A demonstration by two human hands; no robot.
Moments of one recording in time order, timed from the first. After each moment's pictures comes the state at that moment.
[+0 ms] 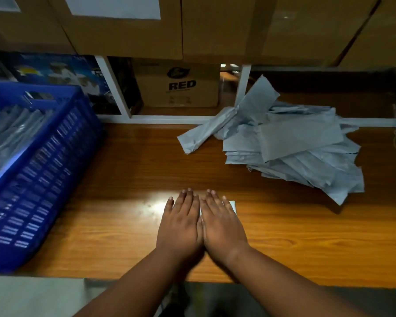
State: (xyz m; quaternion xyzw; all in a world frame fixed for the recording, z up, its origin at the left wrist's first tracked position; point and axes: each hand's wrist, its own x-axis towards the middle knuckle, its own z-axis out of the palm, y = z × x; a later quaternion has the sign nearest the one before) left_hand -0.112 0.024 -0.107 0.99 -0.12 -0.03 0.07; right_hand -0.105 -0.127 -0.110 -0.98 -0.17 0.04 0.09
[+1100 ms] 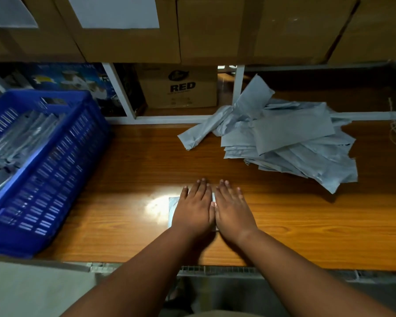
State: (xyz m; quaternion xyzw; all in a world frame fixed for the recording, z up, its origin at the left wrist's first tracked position) left_hand -0.094 -0.008 -0.101 0.98 -0.16 -0.06 0.06; right_hand -0.099 -0.162 -0.110 -0.98 -0.12 0.07 0.11
